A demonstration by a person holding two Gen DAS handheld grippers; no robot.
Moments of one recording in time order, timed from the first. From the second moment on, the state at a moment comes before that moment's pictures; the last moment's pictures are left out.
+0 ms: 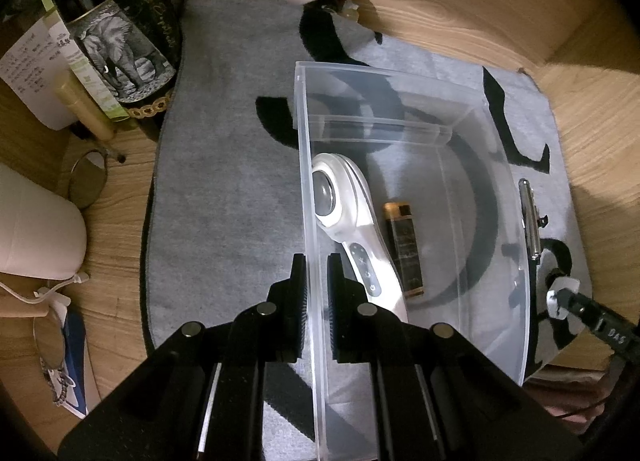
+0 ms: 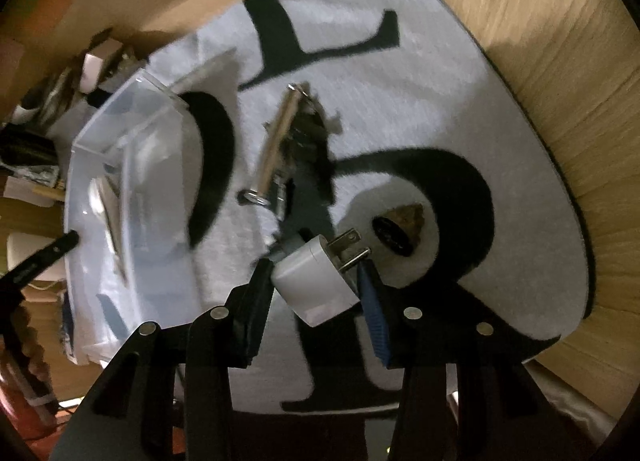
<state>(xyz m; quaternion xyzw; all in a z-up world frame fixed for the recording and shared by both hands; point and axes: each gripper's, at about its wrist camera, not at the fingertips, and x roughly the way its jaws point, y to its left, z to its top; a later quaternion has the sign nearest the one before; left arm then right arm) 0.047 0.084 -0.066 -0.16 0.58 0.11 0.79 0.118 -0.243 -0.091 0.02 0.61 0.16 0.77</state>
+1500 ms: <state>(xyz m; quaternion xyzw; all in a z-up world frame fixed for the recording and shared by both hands) 0.042 0.084 -0.063 -0.18 0.57 0.10 0.79 0.090 -0.052 -0.095 -0.15 0.59 0.35 0.71</state>
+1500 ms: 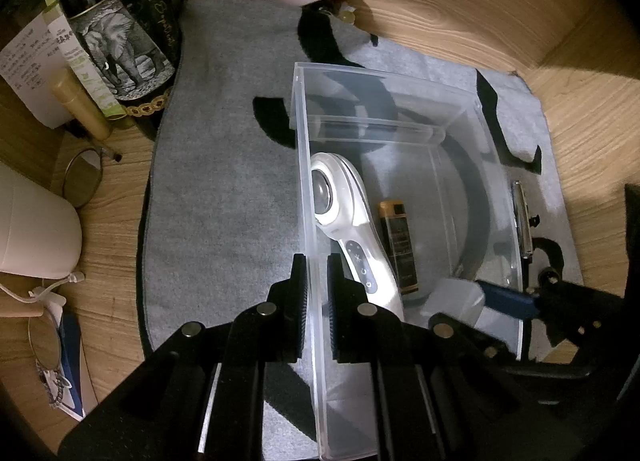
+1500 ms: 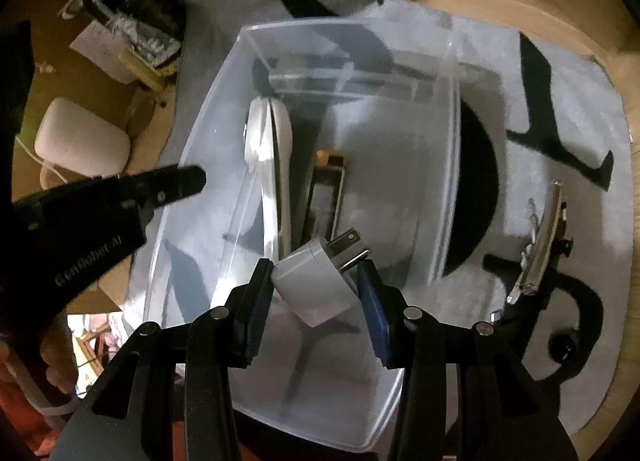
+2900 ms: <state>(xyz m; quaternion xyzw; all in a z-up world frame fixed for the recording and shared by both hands) 0.045 0.081 -0.063 -0.17 0.57 0.12 0.79 0.153 -0.208 -0.040 -0.01 0.57 0.20 0.80</state>
